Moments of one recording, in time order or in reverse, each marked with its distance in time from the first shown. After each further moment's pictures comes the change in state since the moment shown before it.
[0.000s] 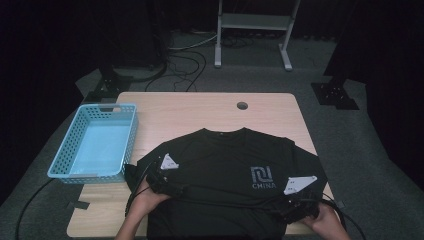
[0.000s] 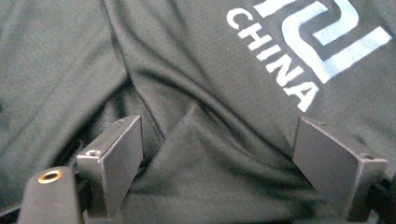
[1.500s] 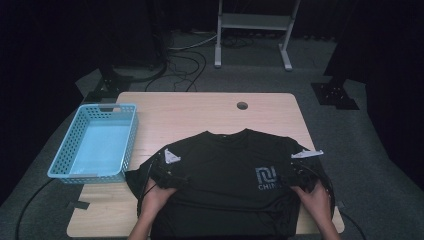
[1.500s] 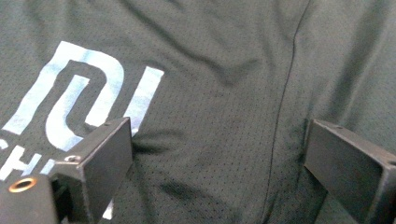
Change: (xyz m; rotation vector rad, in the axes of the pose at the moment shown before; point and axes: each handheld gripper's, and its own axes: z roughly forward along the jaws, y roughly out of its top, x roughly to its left) left arm 0.004 0.013 0.015 -0.018 0.166 -0.152; right arm -0.073 0.015 0.014 -0.005 -0.365 0.513
